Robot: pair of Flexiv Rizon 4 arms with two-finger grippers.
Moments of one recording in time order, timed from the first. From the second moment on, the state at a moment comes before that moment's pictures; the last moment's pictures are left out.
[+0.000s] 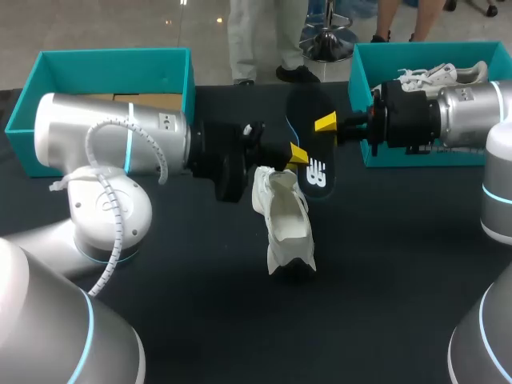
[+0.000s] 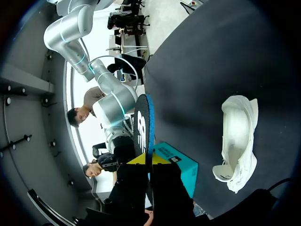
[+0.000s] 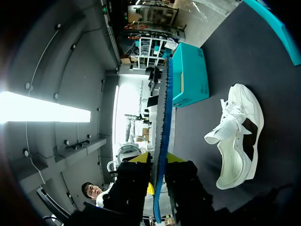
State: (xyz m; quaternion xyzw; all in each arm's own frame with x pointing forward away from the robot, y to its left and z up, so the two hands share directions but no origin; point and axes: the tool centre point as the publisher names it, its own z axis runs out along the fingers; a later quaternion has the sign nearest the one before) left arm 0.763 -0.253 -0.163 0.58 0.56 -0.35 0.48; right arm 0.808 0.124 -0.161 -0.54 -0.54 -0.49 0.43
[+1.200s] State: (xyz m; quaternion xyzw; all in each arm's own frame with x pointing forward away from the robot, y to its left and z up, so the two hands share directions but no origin) left arm 0.772 -0.217 -0.153 0.60 0.65 -0.32 0.34; right arm 0.810 0.117 -0.186 -0.56 -0.54 -0.46 0.43
